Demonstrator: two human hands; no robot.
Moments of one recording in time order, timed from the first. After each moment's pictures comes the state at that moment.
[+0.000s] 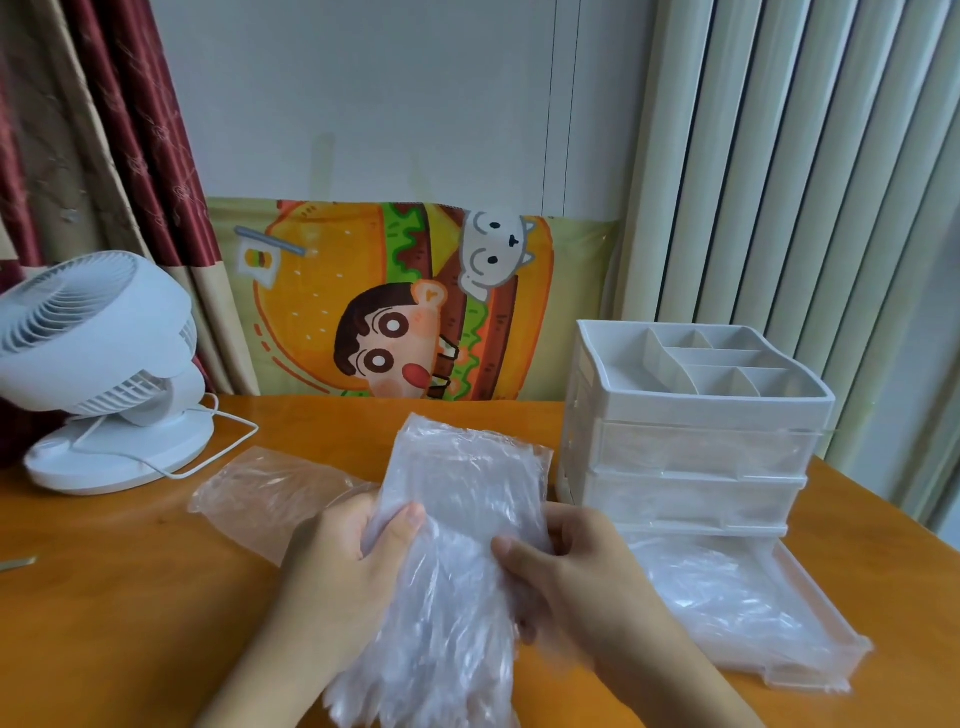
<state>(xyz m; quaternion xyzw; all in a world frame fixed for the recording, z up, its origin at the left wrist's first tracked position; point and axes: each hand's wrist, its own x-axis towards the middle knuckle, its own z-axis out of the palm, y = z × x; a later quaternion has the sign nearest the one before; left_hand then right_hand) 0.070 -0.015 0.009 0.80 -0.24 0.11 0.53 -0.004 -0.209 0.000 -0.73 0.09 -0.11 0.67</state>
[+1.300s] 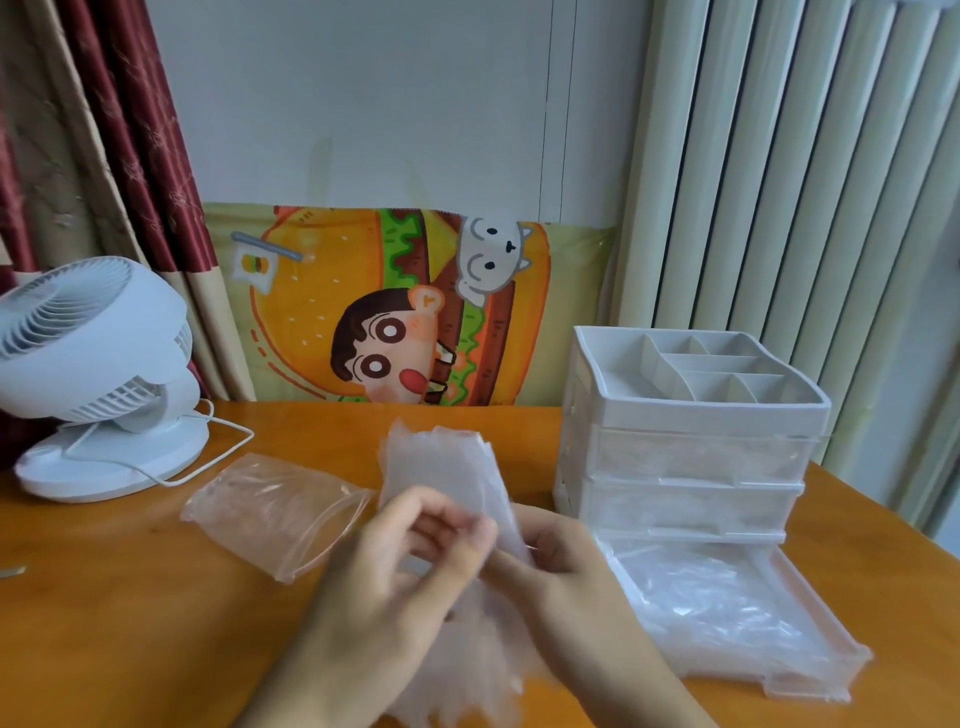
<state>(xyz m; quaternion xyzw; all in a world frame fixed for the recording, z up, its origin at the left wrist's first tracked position) 0.043 -0.026 0.023 0.72 -0.33 0.03 0.61 -0.016 -0.186 0.019 -0.76 -0.03 -0.16 0.63</state>
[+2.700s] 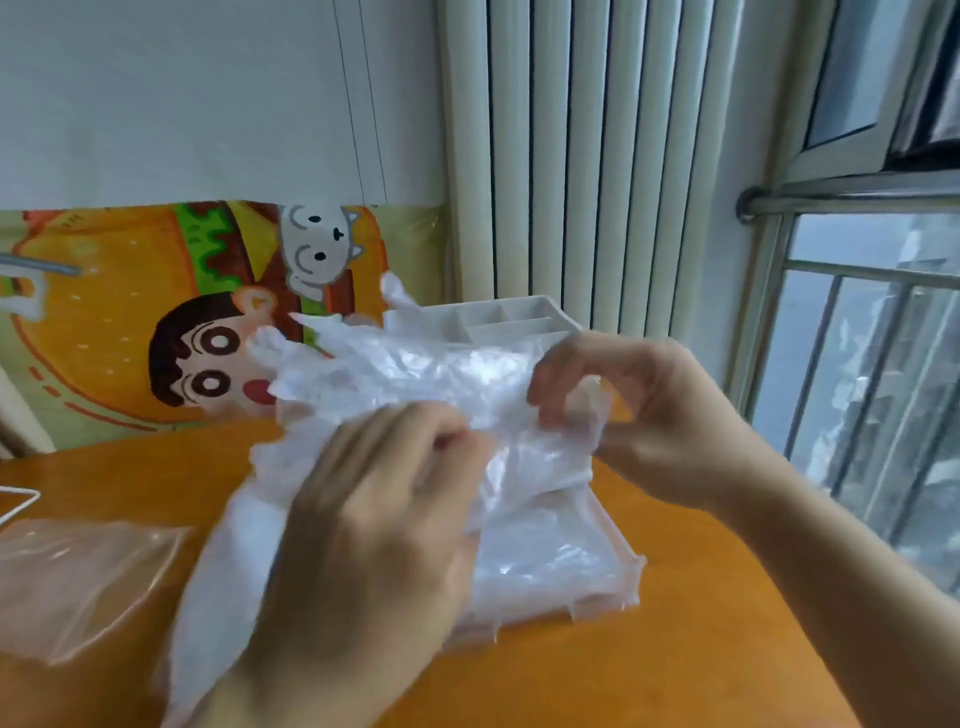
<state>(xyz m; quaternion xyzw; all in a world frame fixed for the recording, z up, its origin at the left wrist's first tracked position) -0.024 -0.149 0.078 0.75 -0.51 0.33 0.26 -0.118 -0.372 0.104 -0.88 -0.10 -0.35 0.31</state>
